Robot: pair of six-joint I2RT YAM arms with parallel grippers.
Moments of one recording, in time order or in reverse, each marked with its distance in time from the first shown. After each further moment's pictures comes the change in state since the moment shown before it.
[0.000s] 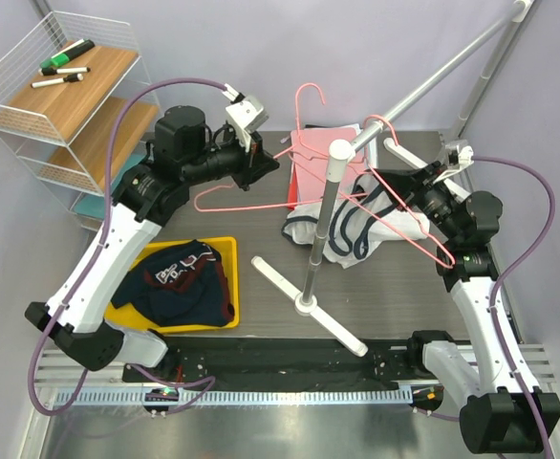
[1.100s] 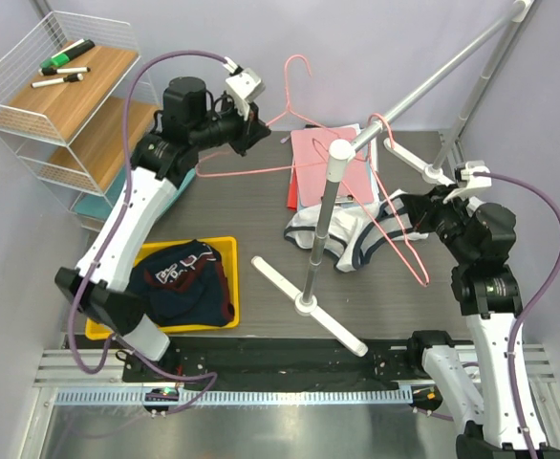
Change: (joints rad) left arm 0.147 0.171 0.108 0.069 0.050 0.129; right arm 0.002 -0.187 0.140 -0.676 0.386 -0.283
